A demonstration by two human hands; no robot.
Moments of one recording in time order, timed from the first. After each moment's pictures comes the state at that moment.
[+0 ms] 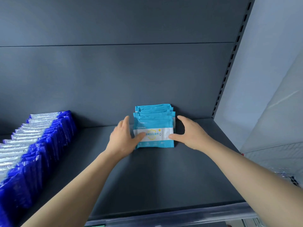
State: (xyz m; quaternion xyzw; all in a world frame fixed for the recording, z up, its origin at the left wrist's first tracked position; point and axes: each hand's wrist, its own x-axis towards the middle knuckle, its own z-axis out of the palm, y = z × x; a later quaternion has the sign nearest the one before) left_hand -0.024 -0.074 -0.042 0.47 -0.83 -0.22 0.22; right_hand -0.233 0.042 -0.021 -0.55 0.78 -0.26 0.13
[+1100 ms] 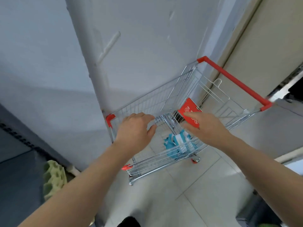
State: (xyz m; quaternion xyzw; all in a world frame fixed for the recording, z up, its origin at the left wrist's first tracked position) left_hand -0.547 0.325 -0.127 0.11 -0.97 -0.19 0.14; right_hand -0.673 0.523 -0.099 -0.37 0.92 -0.12 0.06
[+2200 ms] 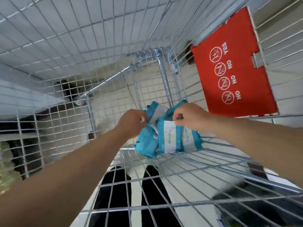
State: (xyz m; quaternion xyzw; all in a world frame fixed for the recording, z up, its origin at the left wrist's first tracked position) left_hand -0.866 0.362 -0.588 0.34 -0.79 -0.45 -0.23; right_hand -1.028 0.508 -0.558 -0.42 0.80 0.00 0.43
